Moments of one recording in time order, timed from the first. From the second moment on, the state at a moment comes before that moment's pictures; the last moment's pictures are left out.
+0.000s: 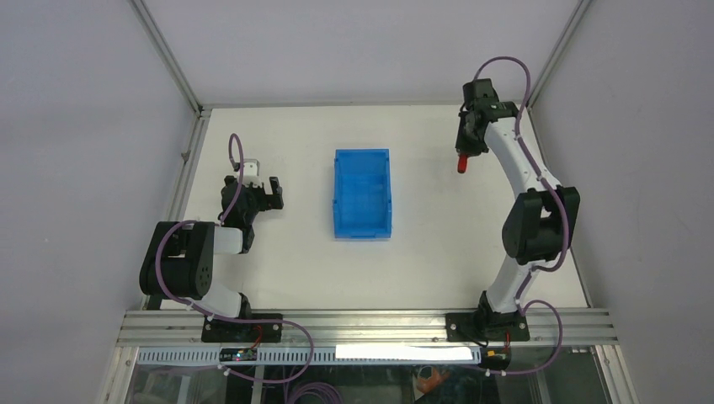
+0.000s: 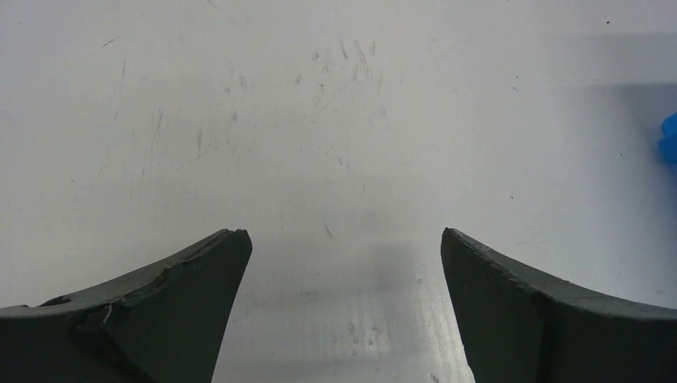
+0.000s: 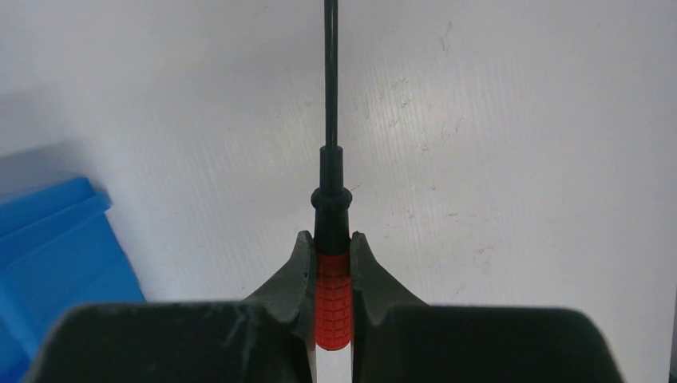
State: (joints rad) left arm -0.03 1.53 0.38 0.83 -0.01 -0.04; right arm 0.14 1.81 1.66 -0.92 0.20 0.28
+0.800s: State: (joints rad) left arm -0.03 1.53 0.38 0.83 -0.01 -0.04; right arm 0.86 1.69 1.76 -0.86 0.33 0.24
